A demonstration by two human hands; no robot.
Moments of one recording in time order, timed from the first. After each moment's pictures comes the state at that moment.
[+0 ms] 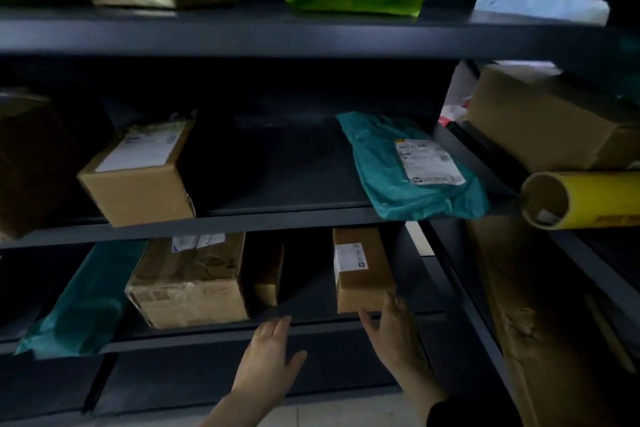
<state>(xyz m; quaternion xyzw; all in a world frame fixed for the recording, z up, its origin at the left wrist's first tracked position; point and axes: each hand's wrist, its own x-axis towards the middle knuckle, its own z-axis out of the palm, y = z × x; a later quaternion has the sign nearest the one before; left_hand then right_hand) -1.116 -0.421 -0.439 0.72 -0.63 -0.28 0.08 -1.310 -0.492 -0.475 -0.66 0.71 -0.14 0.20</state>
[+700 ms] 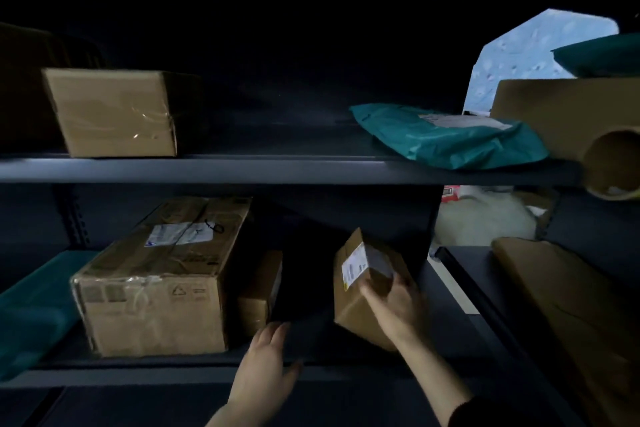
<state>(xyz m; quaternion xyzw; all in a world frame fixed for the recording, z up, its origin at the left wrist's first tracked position) -1.107 -0.493 -0.584 0.72 -0.64 -0.16 0.21 -1.293 -0.594 -0.550 -0.63 0.71 -0.26 0.17</state>
